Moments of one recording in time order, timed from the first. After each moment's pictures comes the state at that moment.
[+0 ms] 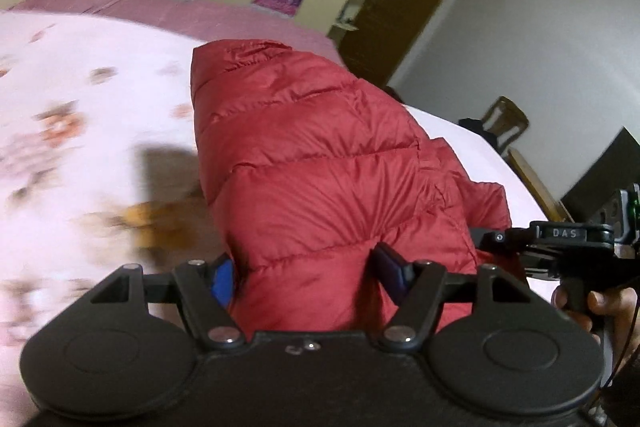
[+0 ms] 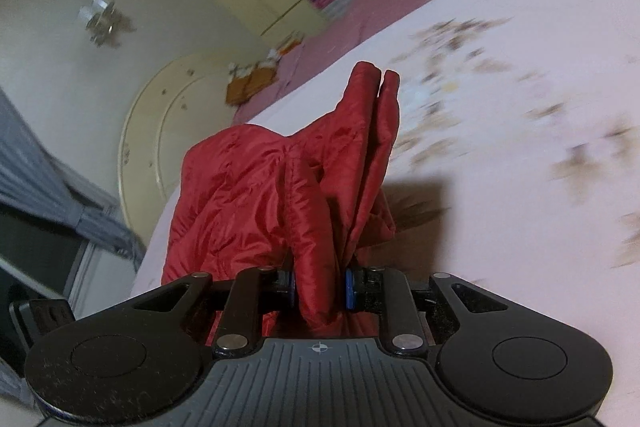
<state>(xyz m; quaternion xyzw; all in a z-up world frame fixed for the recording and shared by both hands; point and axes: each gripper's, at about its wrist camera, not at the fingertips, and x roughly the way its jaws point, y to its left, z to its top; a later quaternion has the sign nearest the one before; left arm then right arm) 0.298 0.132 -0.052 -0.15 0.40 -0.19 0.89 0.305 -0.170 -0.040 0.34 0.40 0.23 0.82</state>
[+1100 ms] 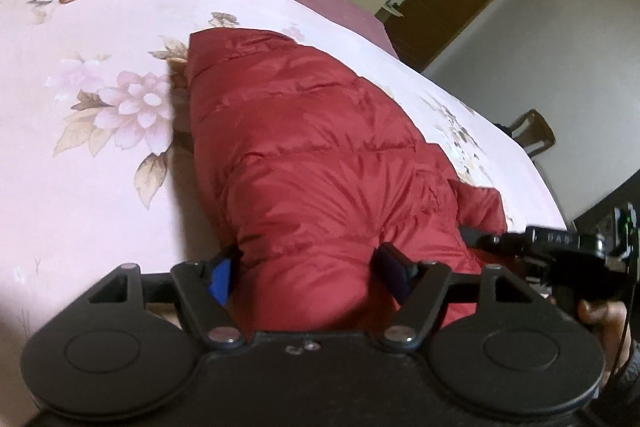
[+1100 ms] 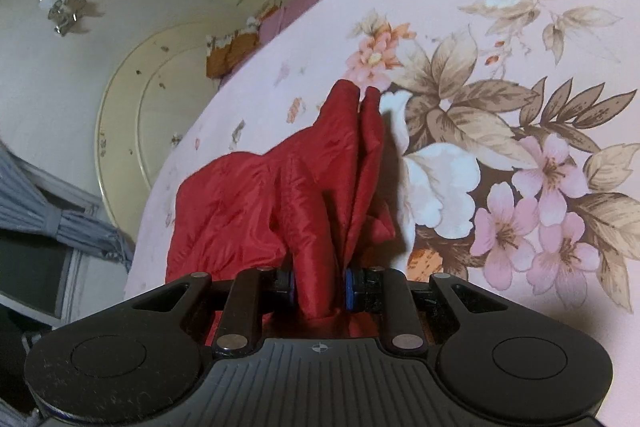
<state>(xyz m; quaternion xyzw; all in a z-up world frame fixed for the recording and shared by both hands) 0.339 0.252 -0.115 -0.21 0.44 -0.16 0.86 0.364 -0.049 -0.091 0.36 0.46 0.21 0.79</state>
